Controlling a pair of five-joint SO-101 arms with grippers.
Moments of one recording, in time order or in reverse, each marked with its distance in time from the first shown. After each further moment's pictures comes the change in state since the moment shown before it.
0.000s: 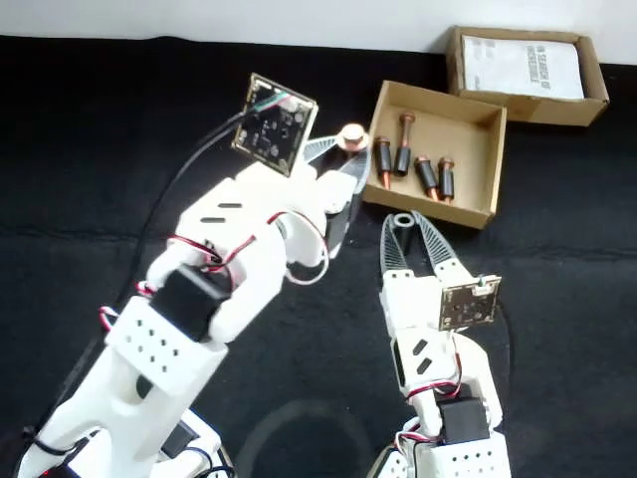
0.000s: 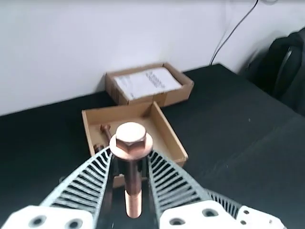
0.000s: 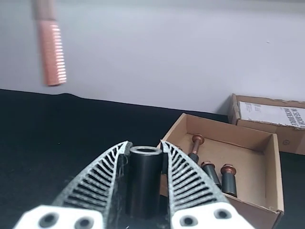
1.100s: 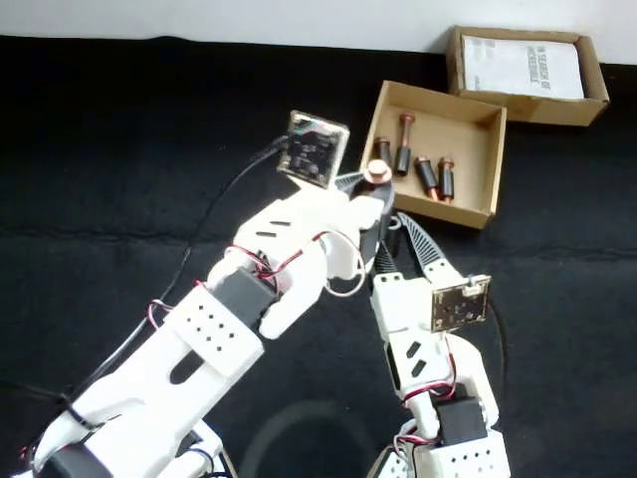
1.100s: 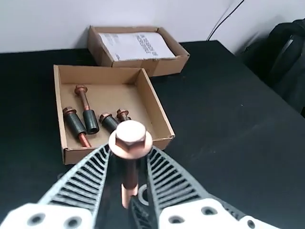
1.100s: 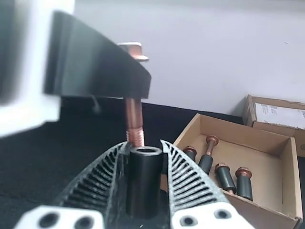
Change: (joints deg) left arm 4.3 6.5 11.6 -12.7 7.5; right arm -2.6 0.0 0.0 0.0 0.0
